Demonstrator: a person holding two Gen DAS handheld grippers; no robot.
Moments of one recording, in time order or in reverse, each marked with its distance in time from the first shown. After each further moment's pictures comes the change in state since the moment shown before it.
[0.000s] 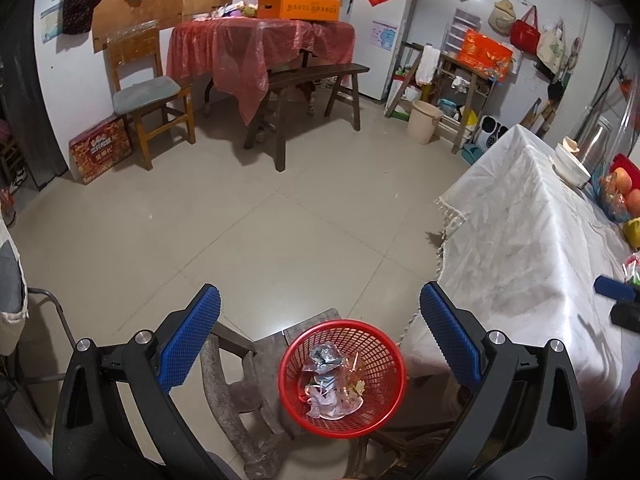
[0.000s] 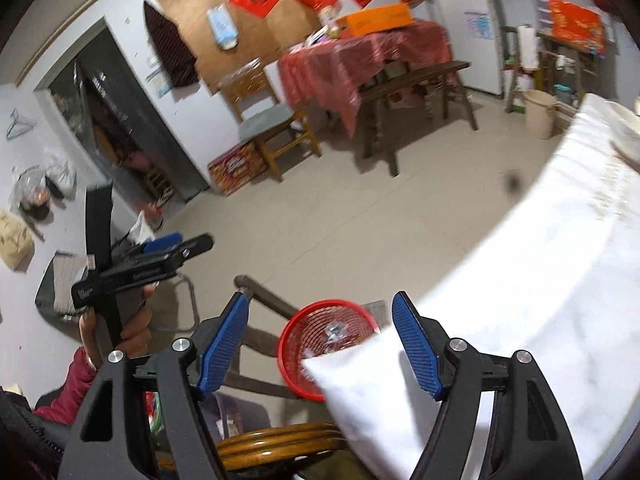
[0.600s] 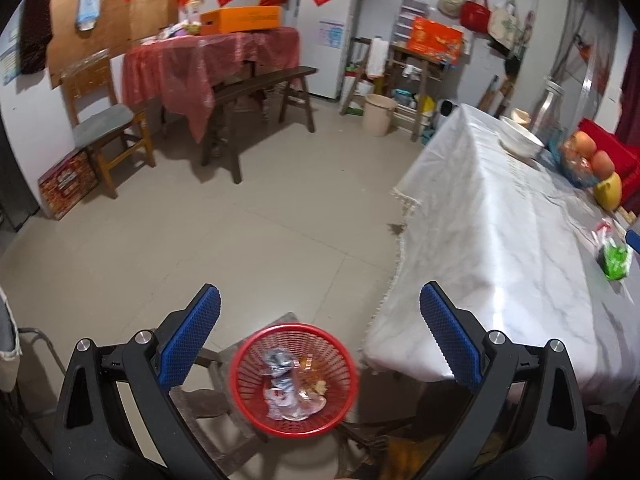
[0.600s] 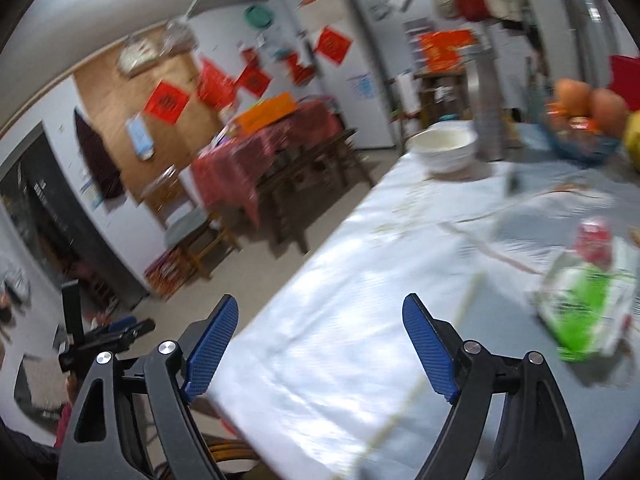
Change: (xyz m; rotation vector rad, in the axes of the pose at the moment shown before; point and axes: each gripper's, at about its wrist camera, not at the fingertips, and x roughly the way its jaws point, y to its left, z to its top) left arm -0.011 -0.094 -0.002 0.140 -0.004 -0.104; right arm -0.160 -0.132 -0.050 0.246 -0.338 -0.250
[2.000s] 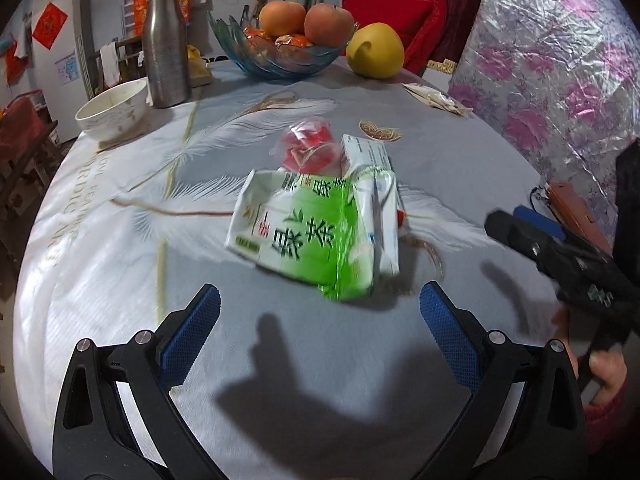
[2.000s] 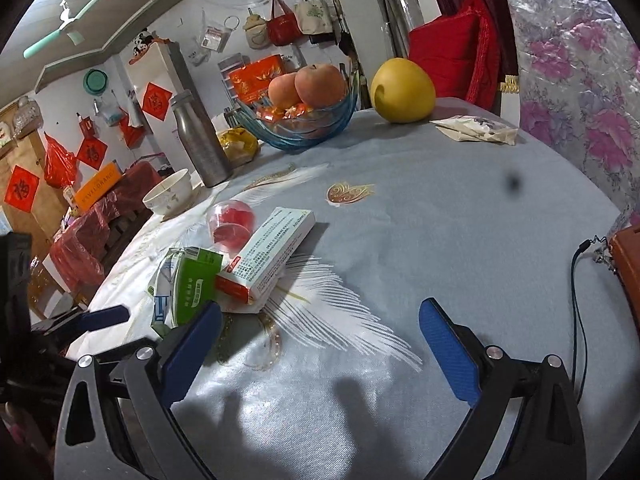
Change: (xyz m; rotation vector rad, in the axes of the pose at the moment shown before) left arm 0.073 -0.450 -0.014 0.580 0.157 -0.526; right arm -0.104 -0.228 -0.061 0.283 -0.118 -0.504
